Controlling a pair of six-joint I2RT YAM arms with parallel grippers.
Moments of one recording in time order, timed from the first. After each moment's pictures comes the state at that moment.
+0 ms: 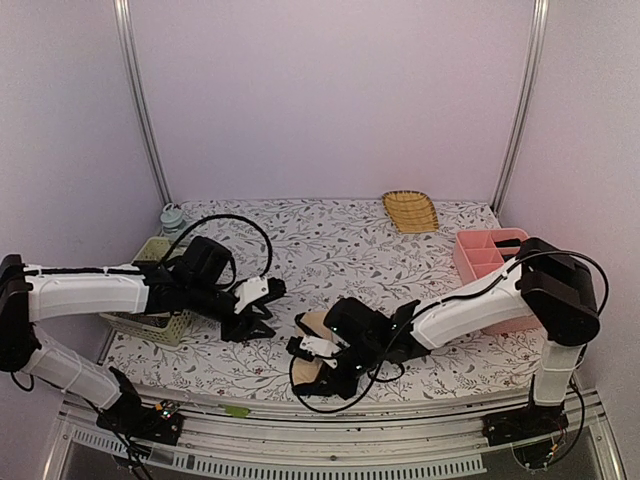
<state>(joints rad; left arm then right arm) -0.72 1.35 0.74 -0.28 0.42 0.48 1.20 1.90 1.03 -0.07 -0.35 0.05</state>
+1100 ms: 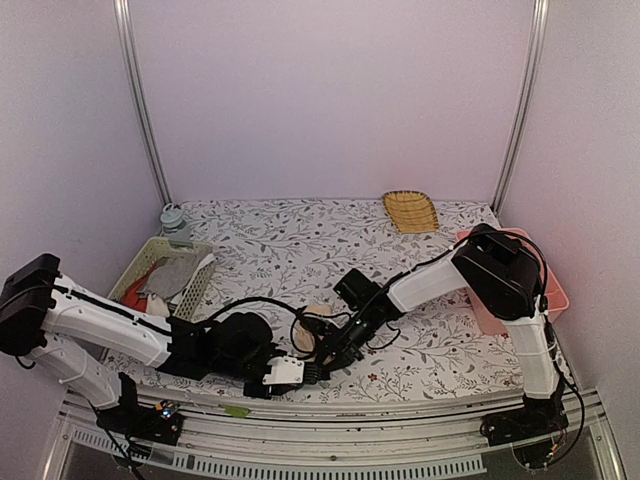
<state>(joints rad) -1.20 1.44 0.56 0.02 0.01 0.55 0.89 2.25 1.29 -0.18 -1.16 0.51</state>
